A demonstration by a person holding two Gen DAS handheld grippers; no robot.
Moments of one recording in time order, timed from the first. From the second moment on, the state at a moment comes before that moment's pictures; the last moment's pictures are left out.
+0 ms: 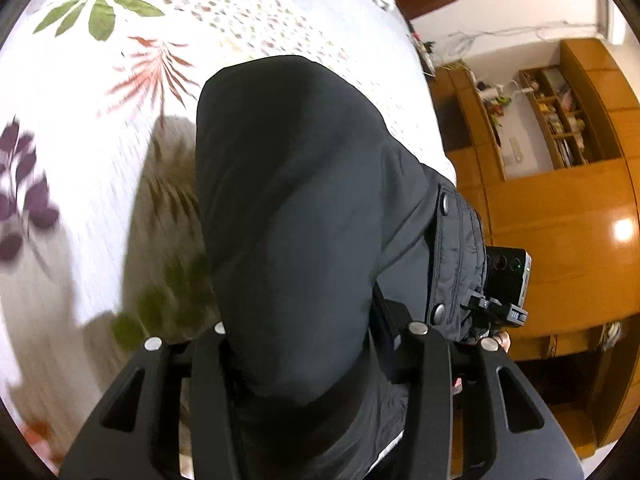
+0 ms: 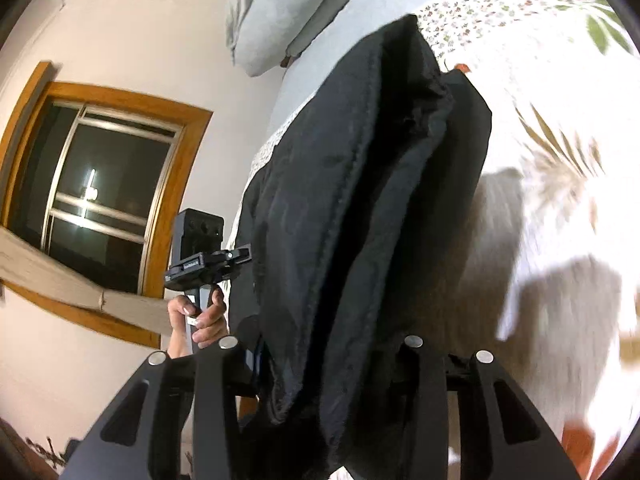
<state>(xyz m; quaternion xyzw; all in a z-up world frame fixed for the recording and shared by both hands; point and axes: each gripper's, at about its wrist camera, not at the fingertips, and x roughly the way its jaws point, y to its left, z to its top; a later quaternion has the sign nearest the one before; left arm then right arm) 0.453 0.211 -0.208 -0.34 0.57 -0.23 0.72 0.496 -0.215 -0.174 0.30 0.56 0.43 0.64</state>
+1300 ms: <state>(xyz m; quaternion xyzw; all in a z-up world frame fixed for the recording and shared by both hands) 0.387 0.230 -0.182 -0.21 0.51 -0.11 0.83 0.505 -0.236 -0.191 0.24 0.58 0.34 0.70</state>
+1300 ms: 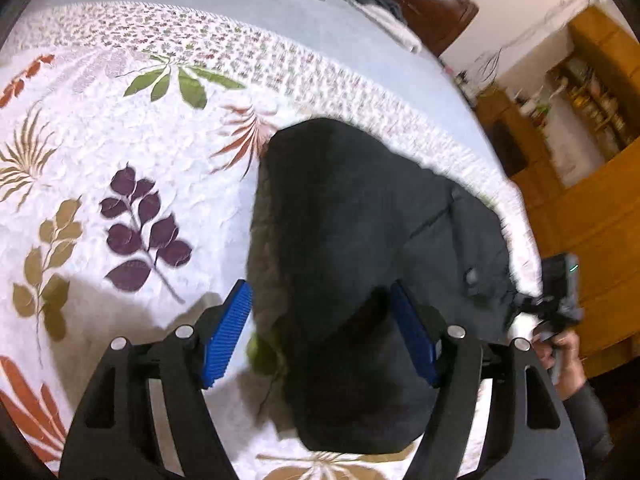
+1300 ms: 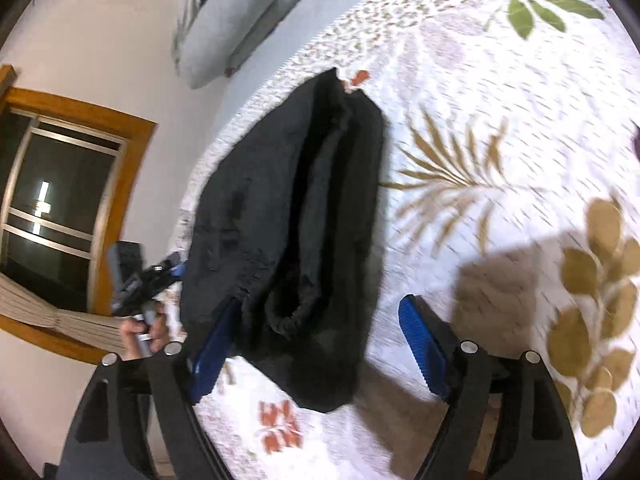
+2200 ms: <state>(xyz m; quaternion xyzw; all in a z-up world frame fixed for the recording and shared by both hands) 0.145 0.213 -0.077 -0.22 0.38 -0.02 0.90 0.224 -0.311 -0.068 0.24 0.40 0.19 0.86</state>
